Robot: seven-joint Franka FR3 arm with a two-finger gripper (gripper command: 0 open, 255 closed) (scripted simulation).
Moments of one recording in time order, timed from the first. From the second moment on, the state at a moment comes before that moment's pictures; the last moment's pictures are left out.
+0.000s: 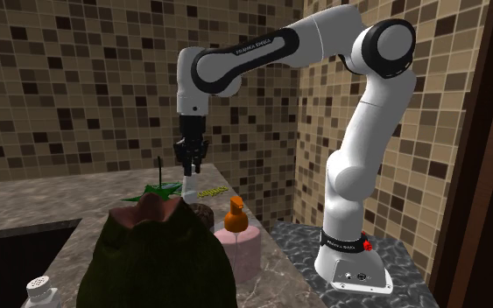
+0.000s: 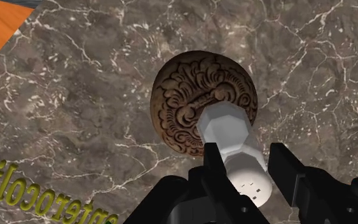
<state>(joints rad) 0.06 -0.34 0.17 -2.28 0.15 1.97 0.26</state>
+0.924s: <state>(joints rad) 0.06 -0.32 0.17 -2.33 0.15 2.04 0.25</state>
